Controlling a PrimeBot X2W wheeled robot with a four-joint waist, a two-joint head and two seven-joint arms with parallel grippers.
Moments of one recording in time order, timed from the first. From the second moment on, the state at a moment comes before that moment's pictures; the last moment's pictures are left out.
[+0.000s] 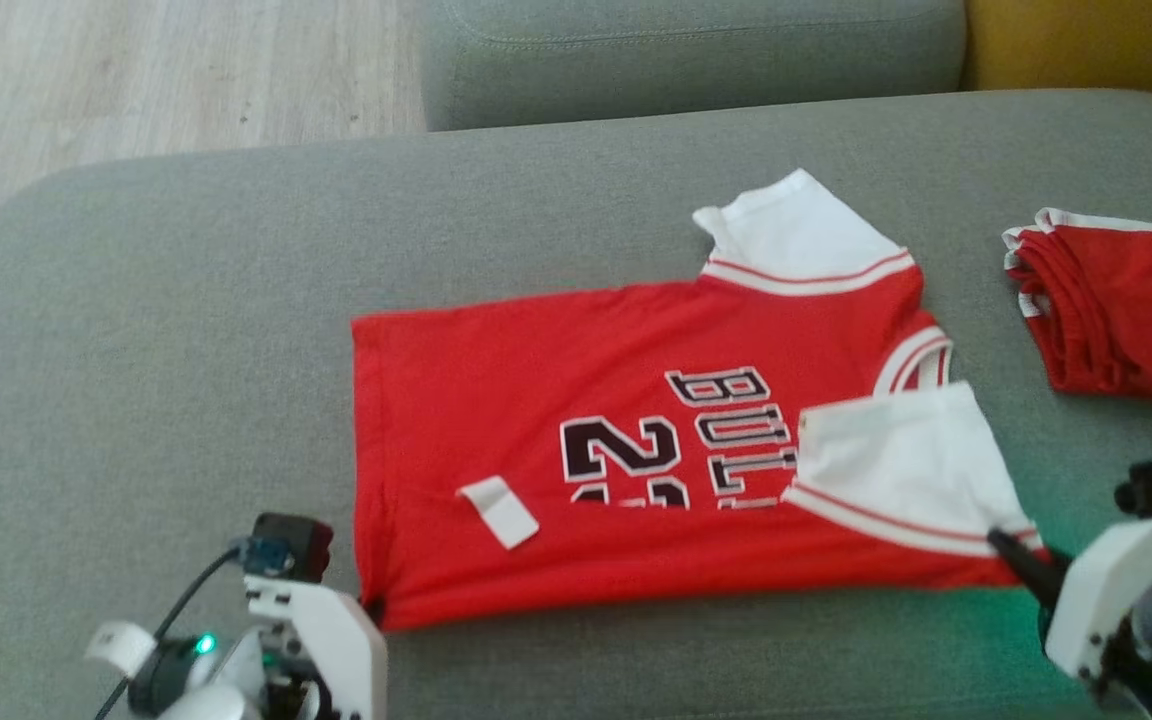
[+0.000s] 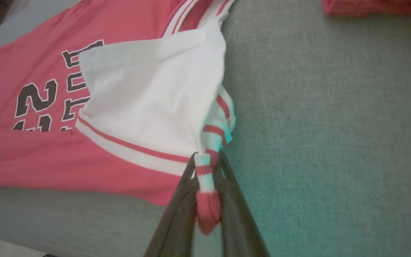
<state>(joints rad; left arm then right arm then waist) -0.13 0.47 -0.73 0.13 -0.68 0.29 0.36 -0.08 -0.49 0.26 0.36 0.78 0.12 0.45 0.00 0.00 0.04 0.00</state>
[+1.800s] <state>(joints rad) -0.96 0.26 -0.78 0.53 -0.66 0.01 0.58 -1.00 -0.58 0.57 0.78 0.83 0.12 0.37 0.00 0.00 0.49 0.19</state>
